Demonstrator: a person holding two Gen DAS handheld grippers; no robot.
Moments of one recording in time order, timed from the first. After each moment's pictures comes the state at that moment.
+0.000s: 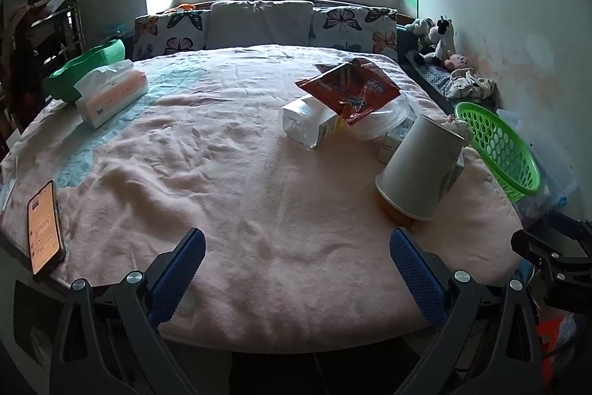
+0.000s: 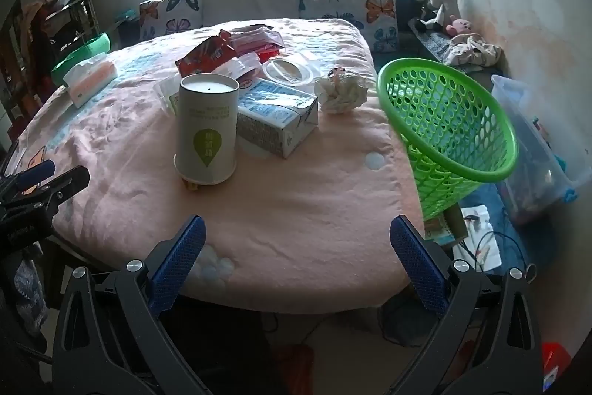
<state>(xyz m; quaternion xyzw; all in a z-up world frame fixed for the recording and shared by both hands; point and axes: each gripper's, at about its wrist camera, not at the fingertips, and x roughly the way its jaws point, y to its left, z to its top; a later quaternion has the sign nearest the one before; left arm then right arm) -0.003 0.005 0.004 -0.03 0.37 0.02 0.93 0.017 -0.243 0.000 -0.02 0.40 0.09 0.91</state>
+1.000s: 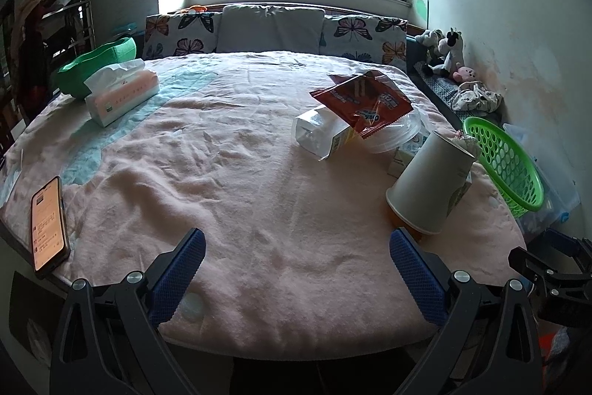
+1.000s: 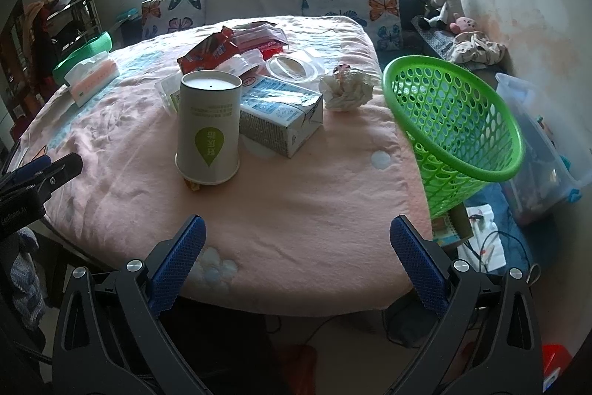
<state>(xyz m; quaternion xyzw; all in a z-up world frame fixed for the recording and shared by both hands) -0.002 0.014 0.007 -0.05 0.36 0.04 0.93 0.021 -0.242 -0.004 -0.02 0.40 0.10 0.91</state>
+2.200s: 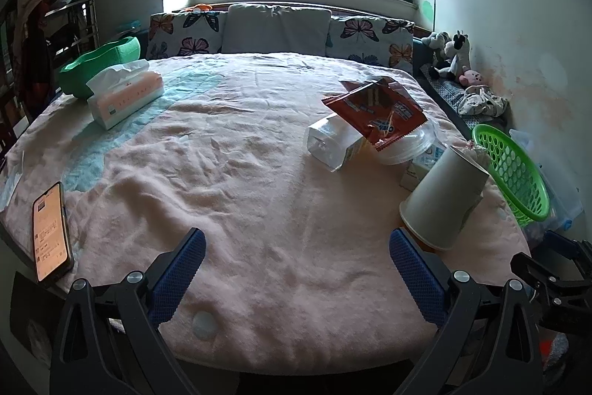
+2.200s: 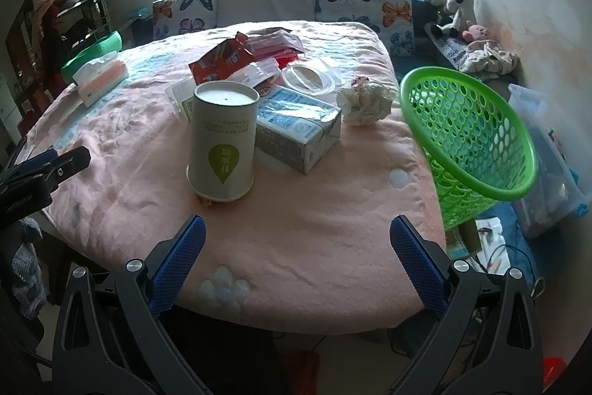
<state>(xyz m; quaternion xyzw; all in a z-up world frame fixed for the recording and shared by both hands) 0.014 0.029 0.010 -0.05 0.36 0.05 0.93 0.035 -0.230 0.000 -0.03 0.39 0.12 0.91</state>
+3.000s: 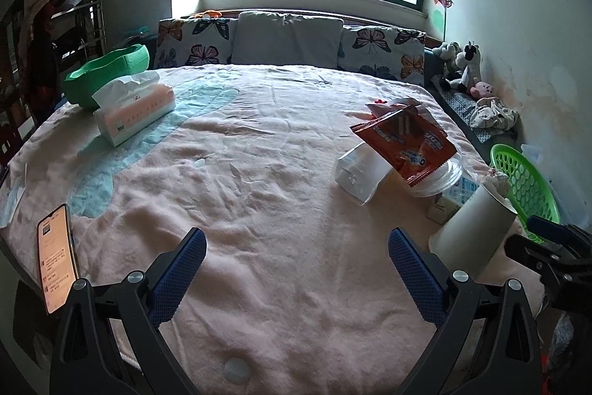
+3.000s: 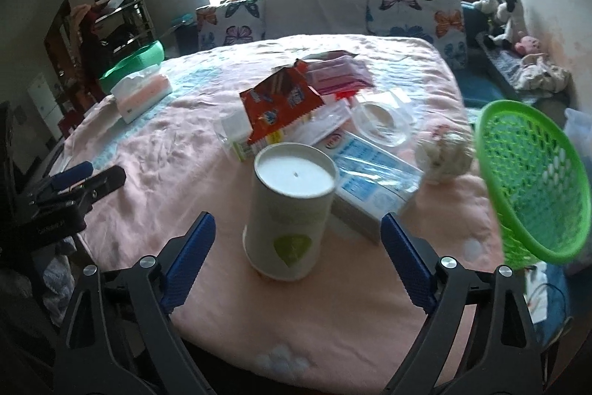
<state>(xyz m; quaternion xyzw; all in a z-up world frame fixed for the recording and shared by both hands) 0.044 0.060 0.018 -0.06 0.35 0.06 0.93 0.092 -0.187 0.013 0.00 0.39 0.22 0.89</state>
